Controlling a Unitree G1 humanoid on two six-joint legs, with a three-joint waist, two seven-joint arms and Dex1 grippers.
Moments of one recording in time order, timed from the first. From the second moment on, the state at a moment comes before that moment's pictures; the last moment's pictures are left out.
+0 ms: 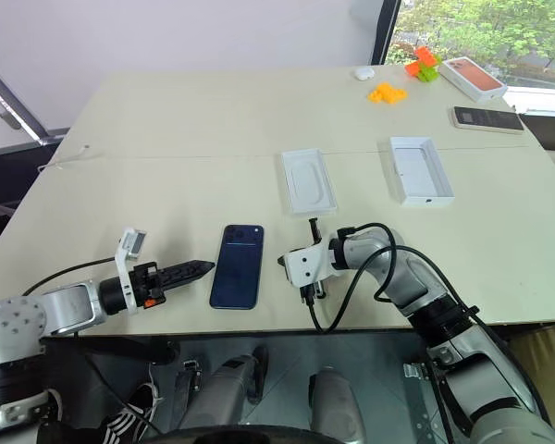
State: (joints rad) left arm -0.17 0.50 0.37 -0.15 -1.25 1.35 -0.36; right arm -0.51 -0.59 0.43 0.08 -0.27 -0.25 0.99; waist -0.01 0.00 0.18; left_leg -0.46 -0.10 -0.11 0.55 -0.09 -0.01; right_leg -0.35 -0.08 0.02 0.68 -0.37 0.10
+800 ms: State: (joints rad) left arm -0.32 0.44 0.30 -0.12 -1.21 1.44 -0.20; right arm -0.55 -0.49 0.47 0.12 -0.37 -0.23 0.95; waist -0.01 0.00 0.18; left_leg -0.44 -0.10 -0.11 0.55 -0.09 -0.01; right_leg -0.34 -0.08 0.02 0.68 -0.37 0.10
